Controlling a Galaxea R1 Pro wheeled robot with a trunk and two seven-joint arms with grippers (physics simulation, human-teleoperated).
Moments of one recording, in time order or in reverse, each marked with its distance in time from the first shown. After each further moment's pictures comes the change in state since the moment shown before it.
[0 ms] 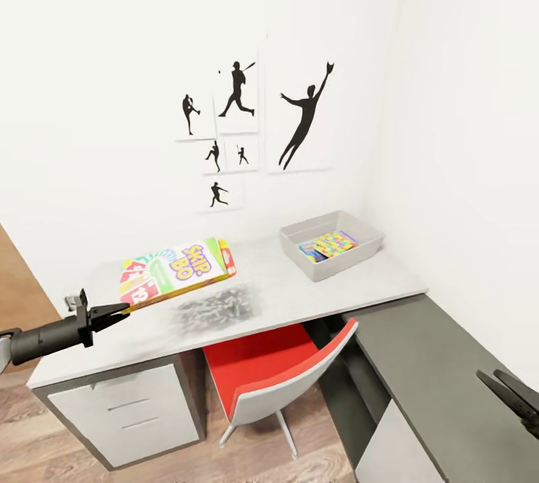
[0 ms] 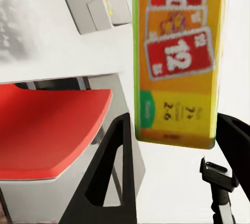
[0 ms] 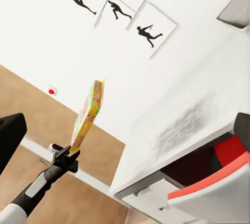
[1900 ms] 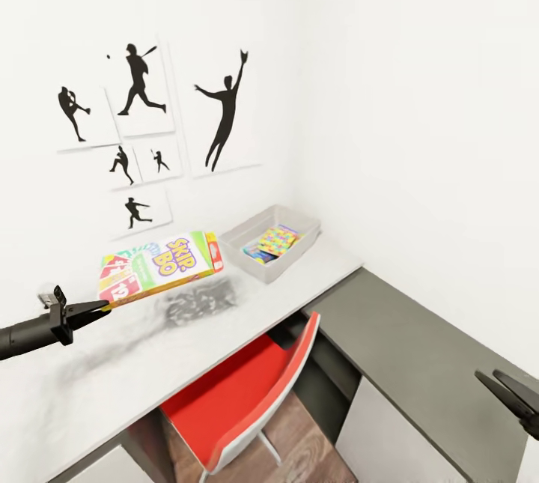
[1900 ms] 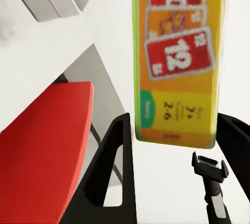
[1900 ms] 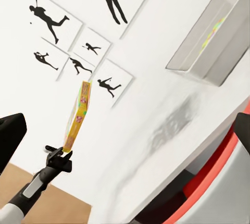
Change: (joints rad) left arm 0.007 0.082 0.000 0.001 -0.017 -0.006 -0.126; right arm 0.000 0.006 0.003 -0.002 0.000 0.001 0.004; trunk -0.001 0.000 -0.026
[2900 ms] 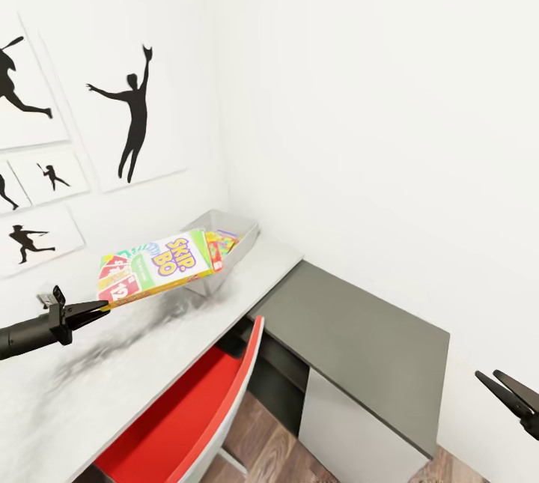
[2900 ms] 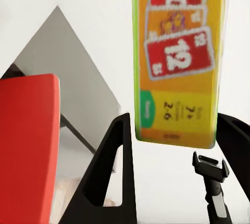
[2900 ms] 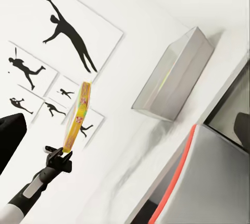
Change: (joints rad) left arm 0.002 0.003 0.000 -0.002 0.000 -0.002 -0.001; right arm 0.000 0.000 -0.002 0.000 0.000 0.002 0.001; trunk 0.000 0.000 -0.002
